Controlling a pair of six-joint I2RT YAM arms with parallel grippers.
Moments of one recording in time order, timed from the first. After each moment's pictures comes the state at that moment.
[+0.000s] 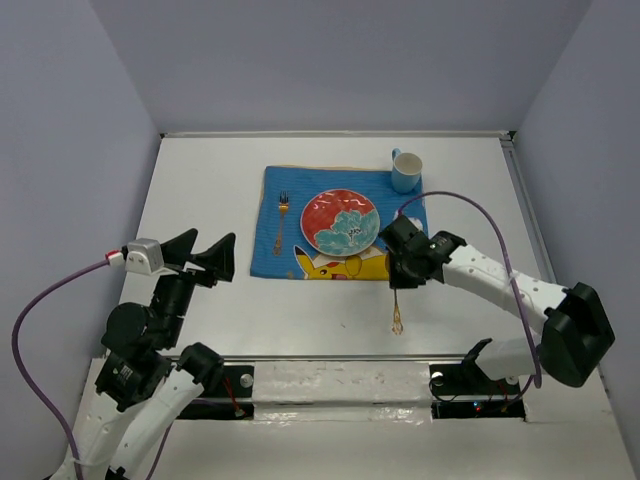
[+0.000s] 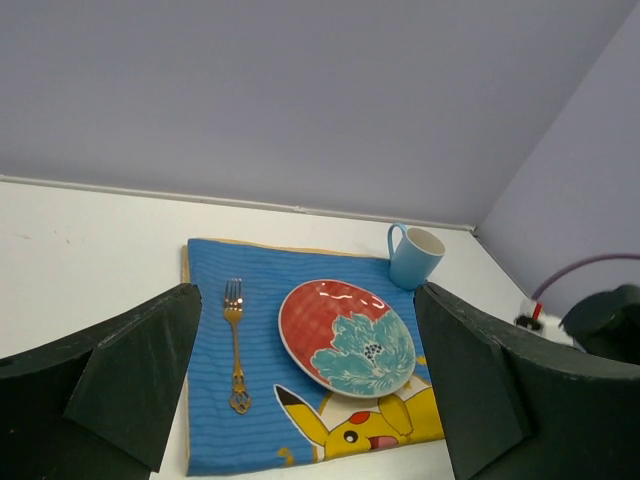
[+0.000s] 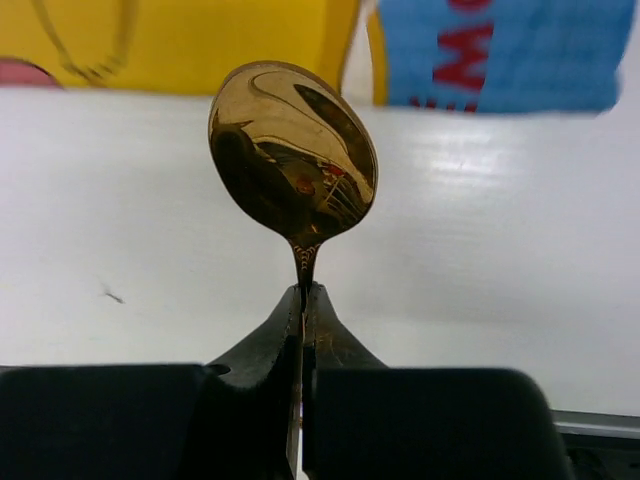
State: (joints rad) left arm -0.58 0.19 0.67 -0.23 -0.31 -0.27; right arm 0.73 1.32 0.88 -0.80 0.18 0.70
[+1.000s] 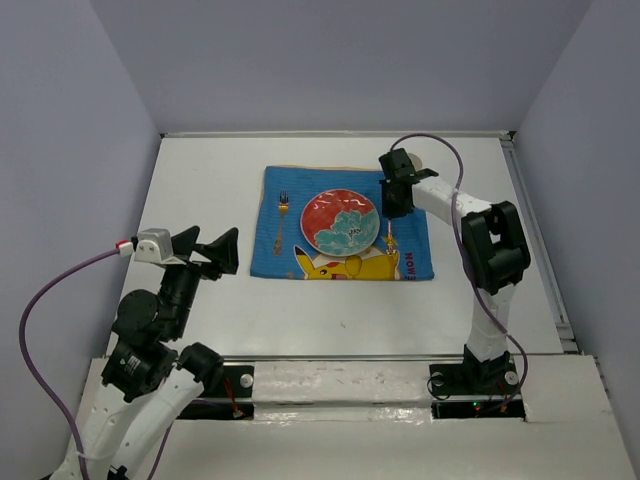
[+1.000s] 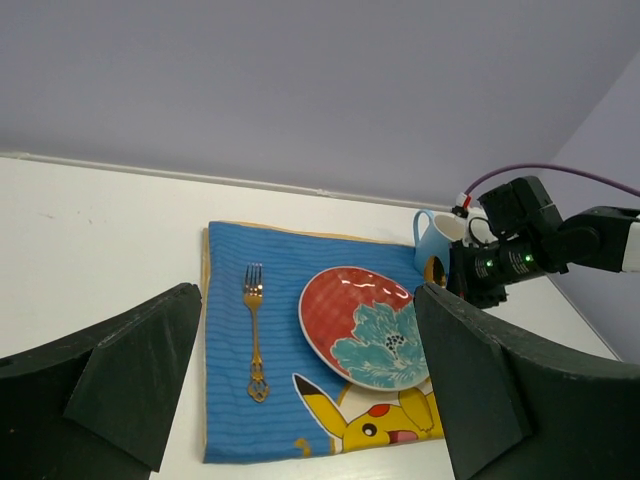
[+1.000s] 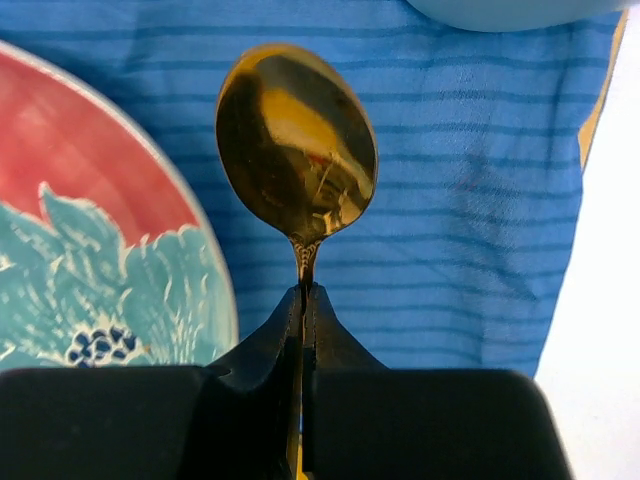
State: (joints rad) left arm -0.54 0.26 0.67 -0.23 -0.32 -0.27; right arm 0.39 1.99 1.51 -0.55 0.21 0.34
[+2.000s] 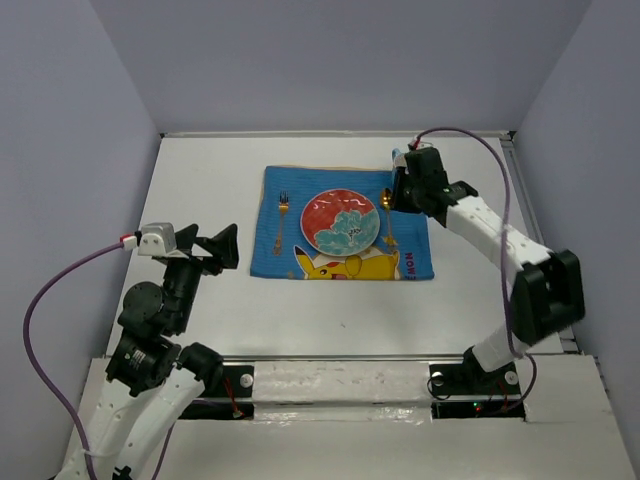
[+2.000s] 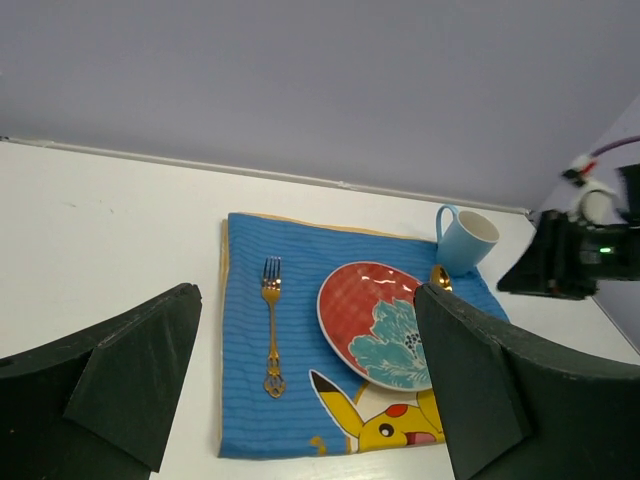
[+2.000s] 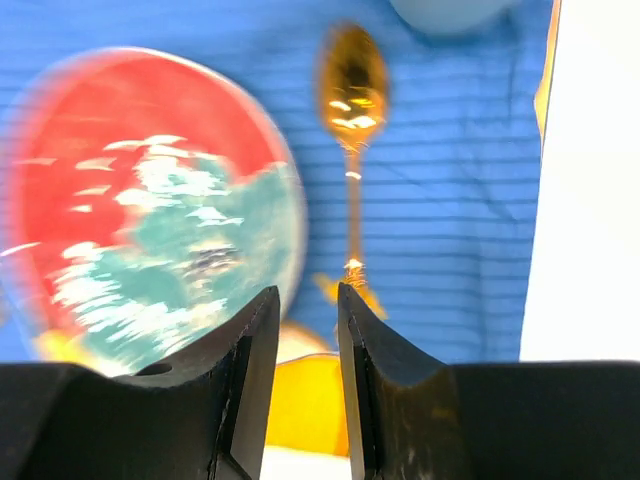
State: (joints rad) left arm -0.49 0.30 0.67 -0.23 -0.31 -0.27; right arm 0.39 1.69 1.32 -0.47 0.16 0.42
